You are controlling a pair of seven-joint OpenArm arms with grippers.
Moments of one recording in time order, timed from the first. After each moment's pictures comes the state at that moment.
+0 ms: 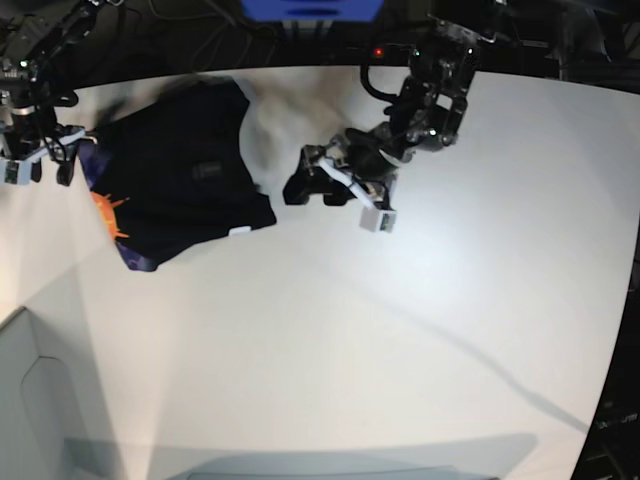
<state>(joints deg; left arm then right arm) 10.0 -9.5 18.3 95.7 -46.4 -2.7 38.2 -18.1 0.7 50.9 108.6 15.6 38.9 -43.9</state>
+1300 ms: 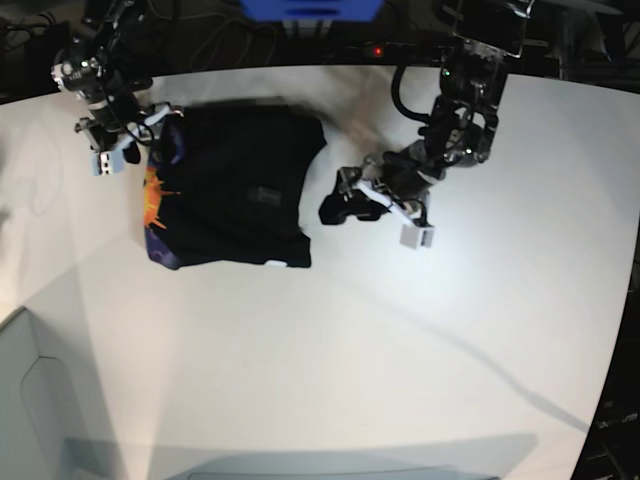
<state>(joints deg) 8.5 -14.4 11.4 94.4 -53.9 -3.0 39.2 -24.2 -3.7 32.3 104.1 15.5 38.9 -43.1</state>
